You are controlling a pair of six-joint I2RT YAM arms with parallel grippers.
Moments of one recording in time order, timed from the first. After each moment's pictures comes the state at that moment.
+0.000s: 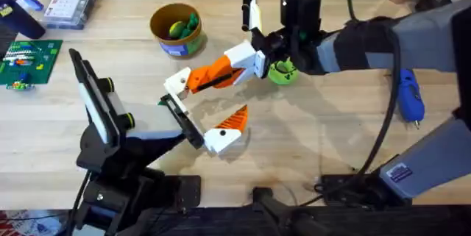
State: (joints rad) left arm -0.25 0.00 0.01 -0.05 0.68 -0.04; right arm 0.50 1.87 0.91 0.64 -1.54 1.23
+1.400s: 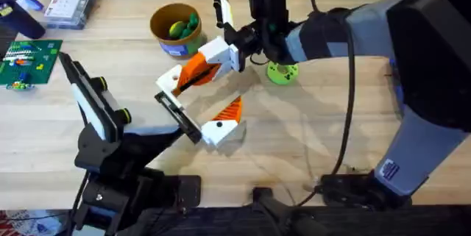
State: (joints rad) left arm -0.23 0.00 0.01 -0.06 0.61 -0.05; right arm 0.60 2.04 1.15 0.61 -1.55 1.25
